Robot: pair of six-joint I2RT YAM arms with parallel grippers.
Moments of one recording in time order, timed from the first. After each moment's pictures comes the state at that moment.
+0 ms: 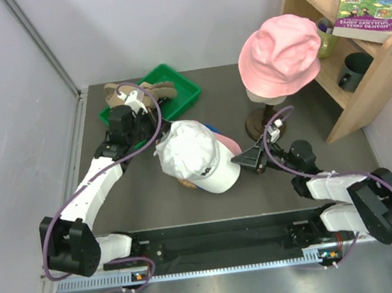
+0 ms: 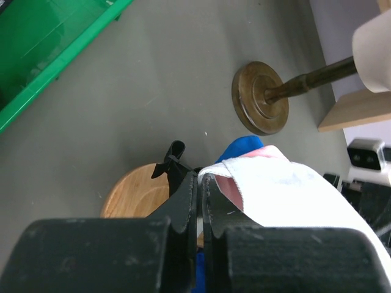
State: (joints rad) left arm -0.27 1.27 0.97 -0.11 0.36 -0.54; right arm 0.39 1.23 0.20 1.02 -0.70 1.30
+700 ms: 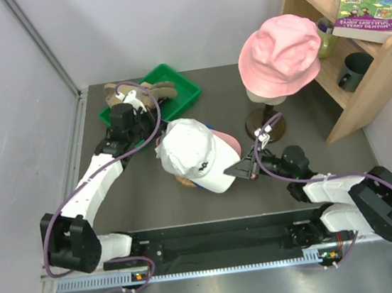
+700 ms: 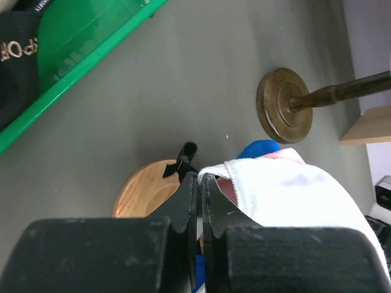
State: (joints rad) left arm -0.27 1.29 1.00 -0.17 0.27 -0.54; right arm 0.56 1.23 0.20 1.02 -0.63 1.17
